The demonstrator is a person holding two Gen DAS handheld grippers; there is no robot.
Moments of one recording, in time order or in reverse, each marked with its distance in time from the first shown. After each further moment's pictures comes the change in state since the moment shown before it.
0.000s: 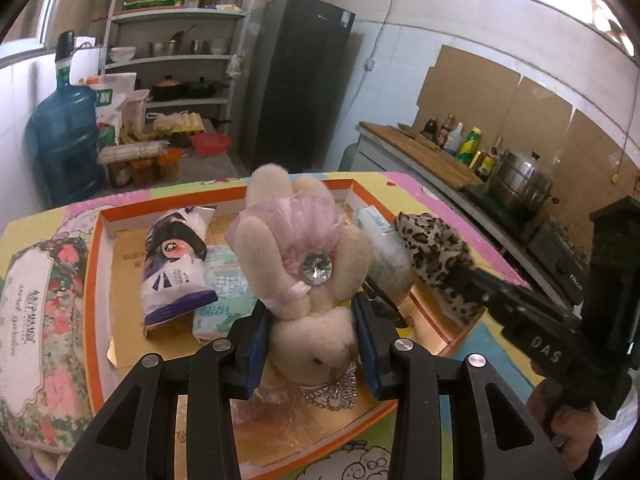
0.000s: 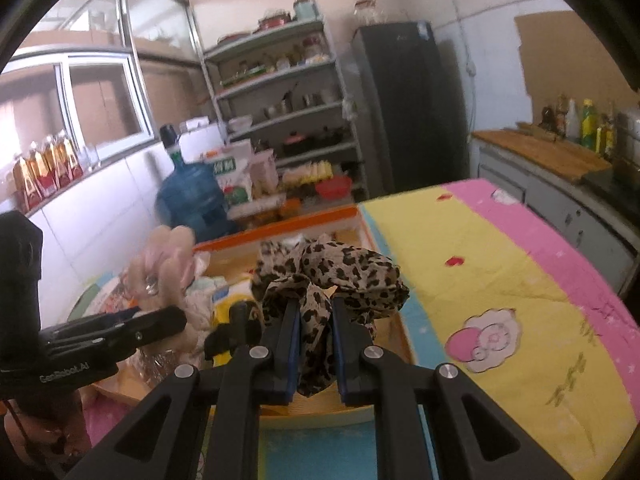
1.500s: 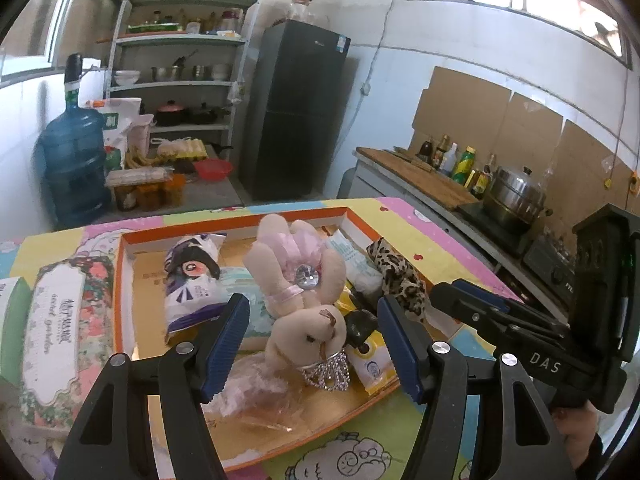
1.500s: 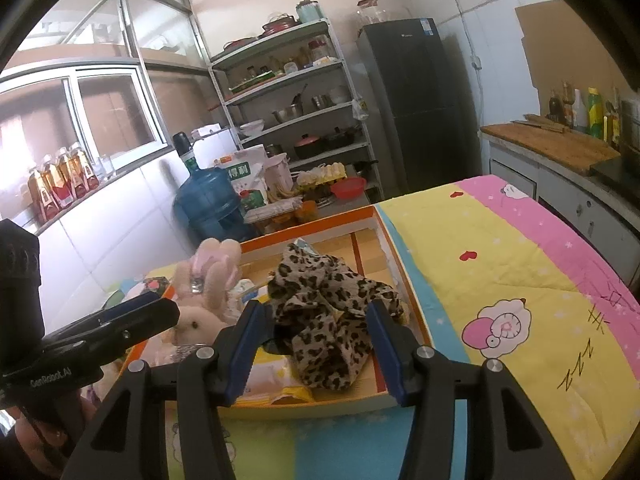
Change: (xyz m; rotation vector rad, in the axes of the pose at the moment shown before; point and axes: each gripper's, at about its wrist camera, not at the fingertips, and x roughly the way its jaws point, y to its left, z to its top) left arm -0.044 0.000 -0.004 0.015 -0.102 0.001; right arm -0.024 0.005 -0.002 0.034 -0.025 0.056
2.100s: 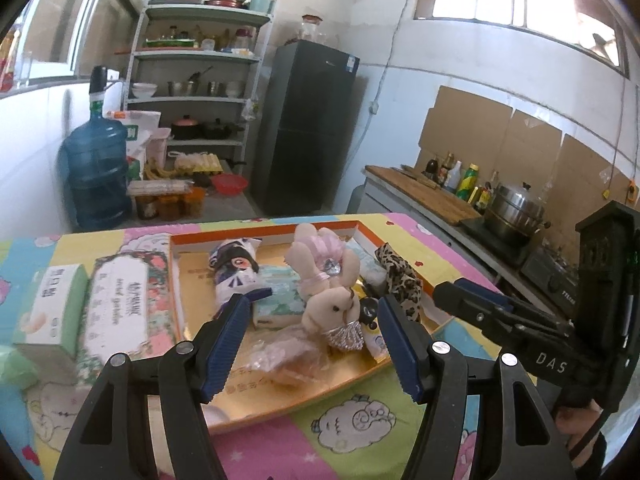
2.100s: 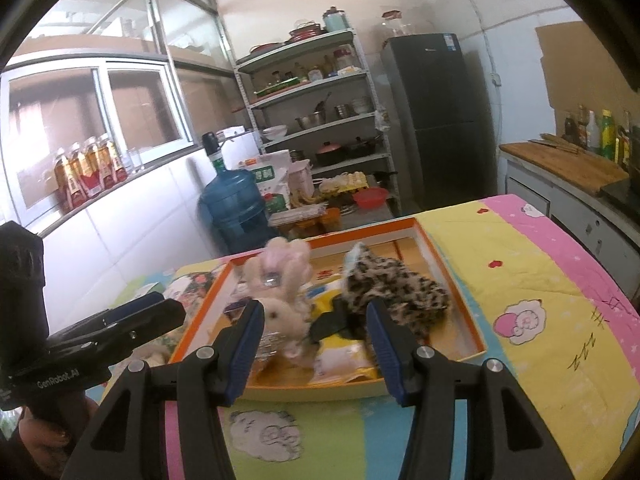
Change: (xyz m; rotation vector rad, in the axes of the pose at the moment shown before) left arm -0.067 0.016 -0.014 -0.017 -0.066 0.025; right arm -0.030 0.056 -0.004 -0.061 -0.024 0.044
